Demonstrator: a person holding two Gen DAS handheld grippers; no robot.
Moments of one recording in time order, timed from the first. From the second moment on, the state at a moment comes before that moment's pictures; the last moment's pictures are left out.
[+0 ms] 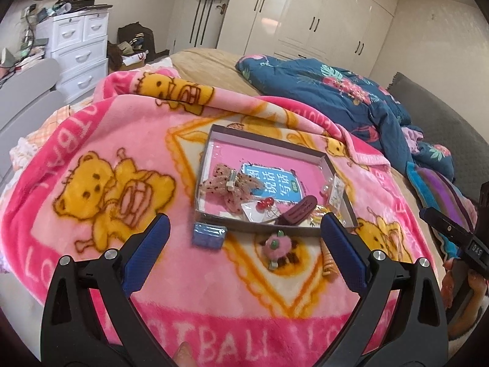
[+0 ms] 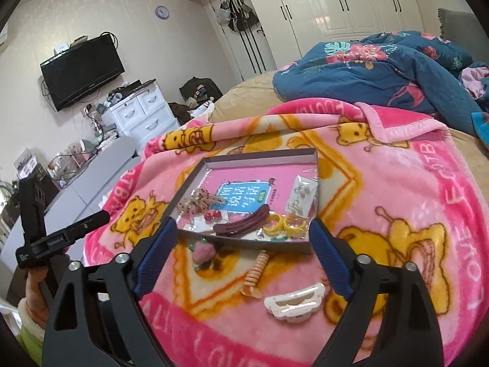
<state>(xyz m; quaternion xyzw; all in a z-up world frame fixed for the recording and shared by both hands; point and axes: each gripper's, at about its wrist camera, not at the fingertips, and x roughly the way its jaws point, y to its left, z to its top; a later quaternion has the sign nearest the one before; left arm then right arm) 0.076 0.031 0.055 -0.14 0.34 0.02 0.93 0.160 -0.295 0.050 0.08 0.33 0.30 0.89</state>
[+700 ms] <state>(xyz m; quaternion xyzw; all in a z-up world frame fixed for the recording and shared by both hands) 0.083 -0.008 0.027 -0.10 0.38 0.00 0.92 0.143 -0.309 0.014 0.05 0.36 0.27 0.89</state>
